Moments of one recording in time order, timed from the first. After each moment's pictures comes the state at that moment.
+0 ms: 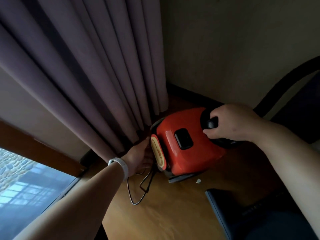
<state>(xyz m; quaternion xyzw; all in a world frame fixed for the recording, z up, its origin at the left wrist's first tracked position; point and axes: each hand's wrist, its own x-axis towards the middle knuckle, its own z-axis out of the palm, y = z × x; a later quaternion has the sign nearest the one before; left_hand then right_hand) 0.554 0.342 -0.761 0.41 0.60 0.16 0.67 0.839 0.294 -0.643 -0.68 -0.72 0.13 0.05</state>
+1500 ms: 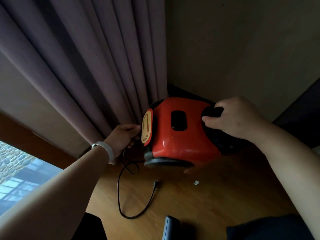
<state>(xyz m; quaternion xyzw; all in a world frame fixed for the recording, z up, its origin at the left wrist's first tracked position) 0.523 0.384 -0.741 0.50 0.56 0.26 0.60 0.827 0.288 -0.627 -0.72 -0.64 0.15 0.21</state>
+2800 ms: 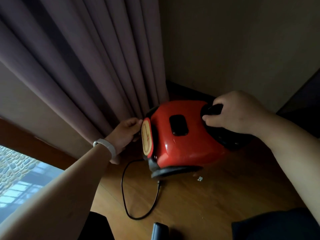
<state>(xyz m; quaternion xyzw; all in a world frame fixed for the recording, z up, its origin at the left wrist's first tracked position) 0.535 0.383 -0.726 0.58 0.50 0.26 0.58 0.824 0.282 -0.620 -0.72 -0.65 0.16 0.19</state>
